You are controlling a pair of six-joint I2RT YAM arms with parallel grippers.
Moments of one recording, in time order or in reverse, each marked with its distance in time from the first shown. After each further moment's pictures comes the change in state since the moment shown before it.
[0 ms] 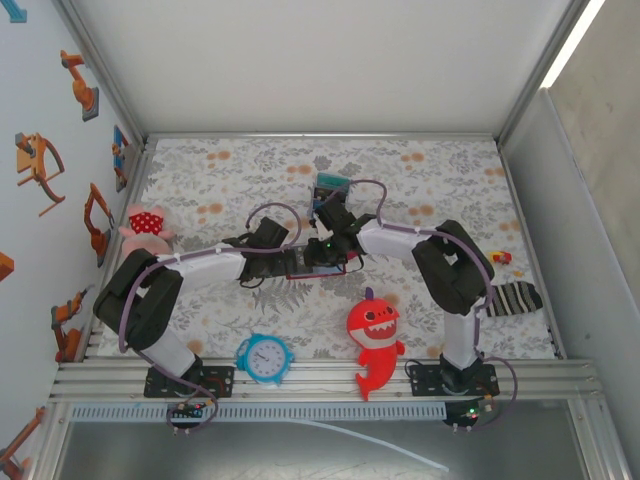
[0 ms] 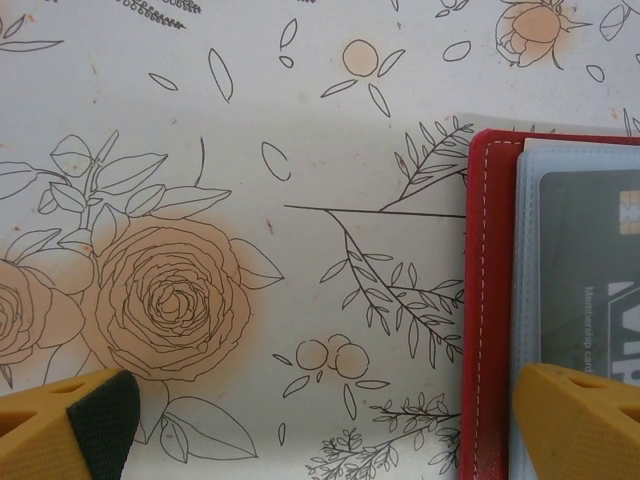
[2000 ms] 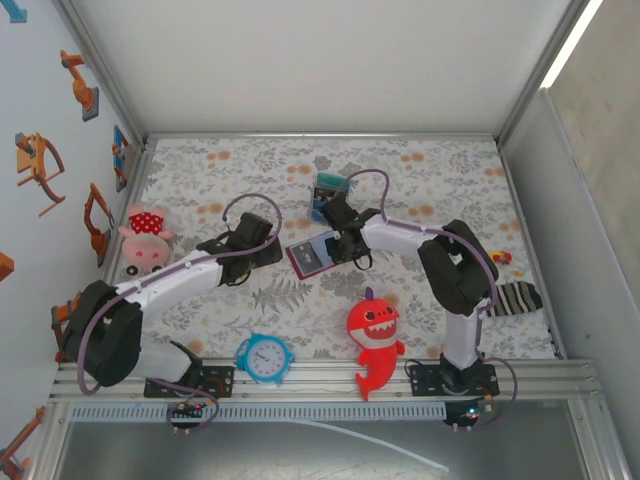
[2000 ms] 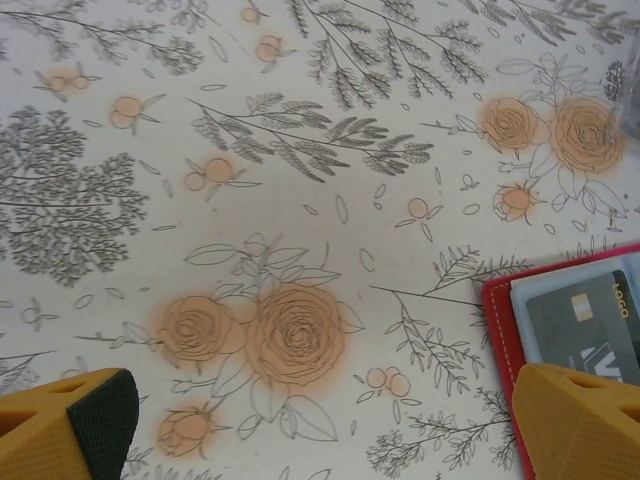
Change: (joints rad) left arm 0.026 -0.215 -0.018 -0.064 -0.149 -0.040; right arm -0.026 -0.033 0.012 -0.205 0.399 -0.186
